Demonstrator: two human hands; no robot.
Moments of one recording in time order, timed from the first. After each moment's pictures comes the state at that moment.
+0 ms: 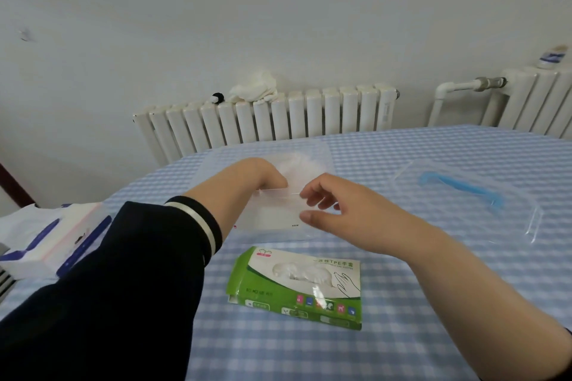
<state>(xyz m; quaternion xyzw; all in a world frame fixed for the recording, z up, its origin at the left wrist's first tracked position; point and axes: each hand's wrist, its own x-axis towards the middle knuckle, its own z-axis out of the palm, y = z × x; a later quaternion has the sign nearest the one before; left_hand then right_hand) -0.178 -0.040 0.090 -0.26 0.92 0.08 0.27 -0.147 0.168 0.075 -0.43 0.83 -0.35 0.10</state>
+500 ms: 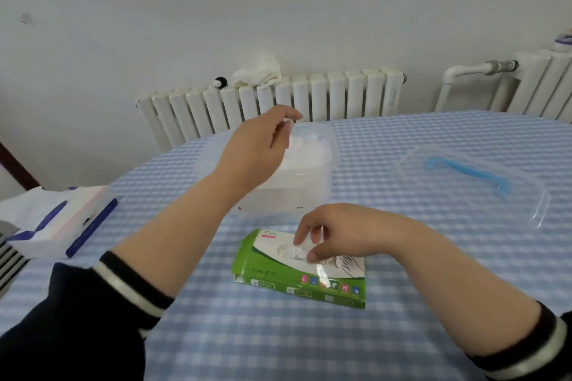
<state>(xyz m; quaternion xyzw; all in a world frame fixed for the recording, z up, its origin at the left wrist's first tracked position) -0.106 -0.022 0.097 -0.01 0.93 0.22 -0.30 -0.147 0.155 0.046 -0.48 0.82 -0.17 0.24</state>
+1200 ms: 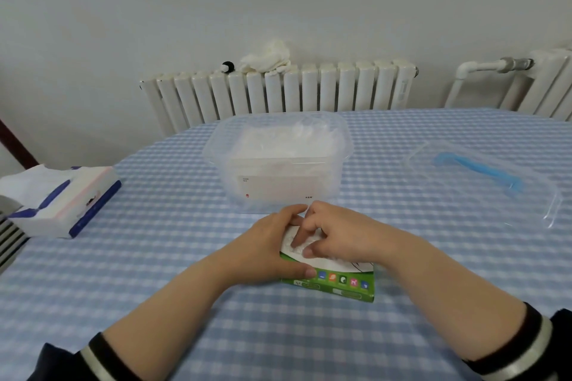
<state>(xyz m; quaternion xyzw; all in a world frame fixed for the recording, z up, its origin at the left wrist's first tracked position) -0.038 -0.021 -0.016 -0.01 0.93 0.37 0.02 -0.141 0.135 0.011 -0.50 0.82 -0.19 0.21</state>
